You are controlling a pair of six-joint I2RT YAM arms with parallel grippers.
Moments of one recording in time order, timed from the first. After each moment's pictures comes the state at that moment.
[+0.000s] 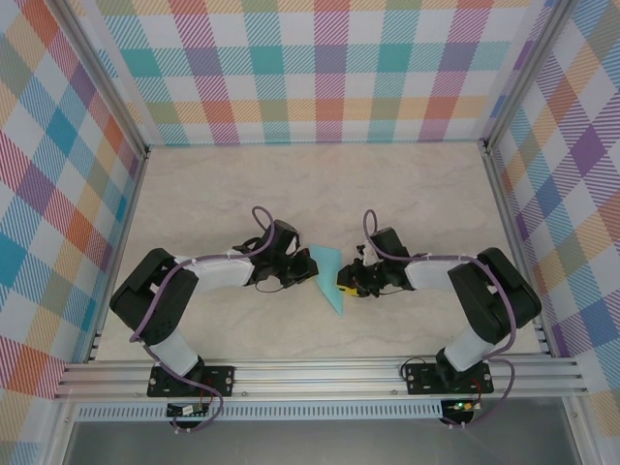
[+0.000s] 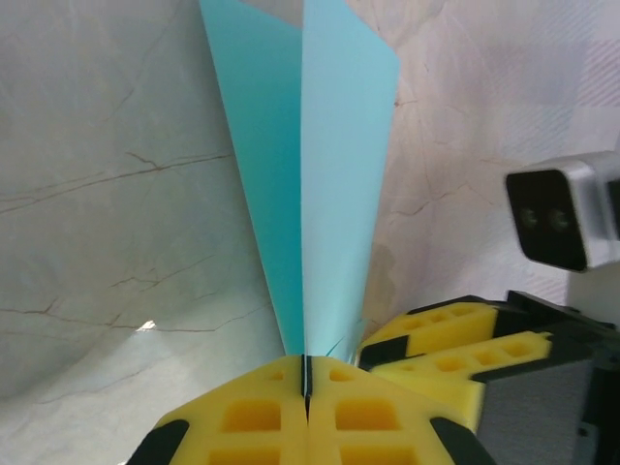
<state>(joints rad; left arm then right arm) -0.67 1.66 0.82 -0.04 0.40 -0.99 0.52 1.58 0.61 0.00 -0.67 0.88</state>
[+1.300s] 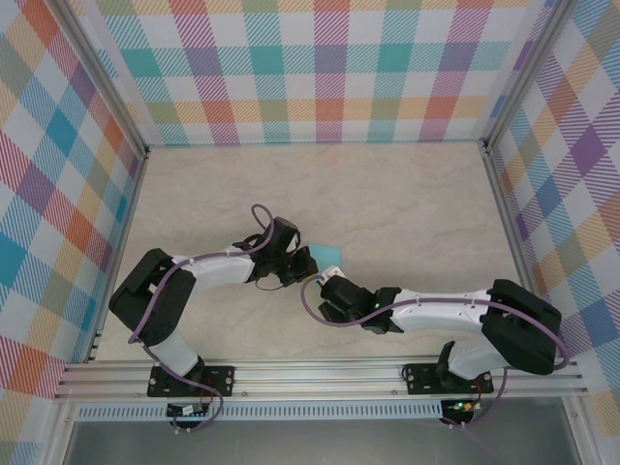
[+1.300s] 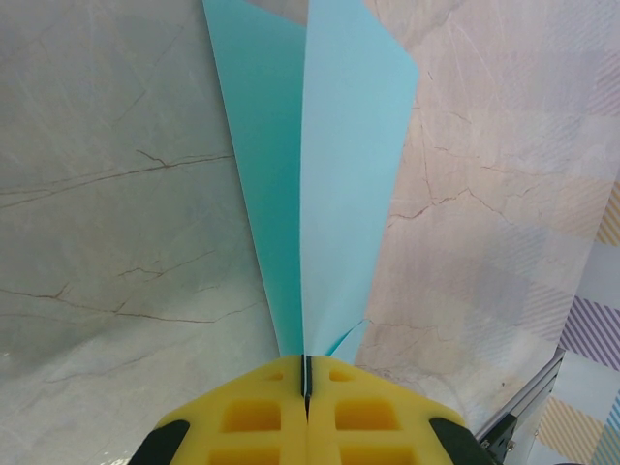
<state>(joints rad) -0.67 1.65 0.85 -0.11 0.39 -1.01 1.14 1.41 0.63 -0.21 0.28 0.38</state>
